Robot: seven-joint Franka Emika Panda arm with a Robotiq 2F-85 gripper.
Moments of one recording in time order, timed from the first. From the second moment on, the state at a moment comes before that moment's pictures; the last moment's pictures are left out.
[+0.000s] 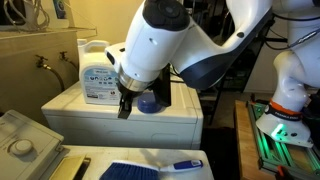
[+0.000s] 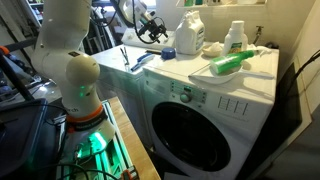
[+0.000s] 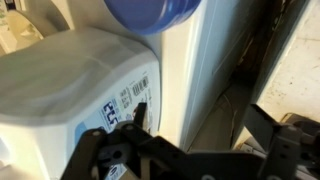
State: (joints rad) arm 0.50 0.48 0.34 -1.62 -0.98 2.09 0.75
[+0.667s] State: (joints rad) arm 0.50 0.26 0.33 -1.74 -0.77 1.91 0.75
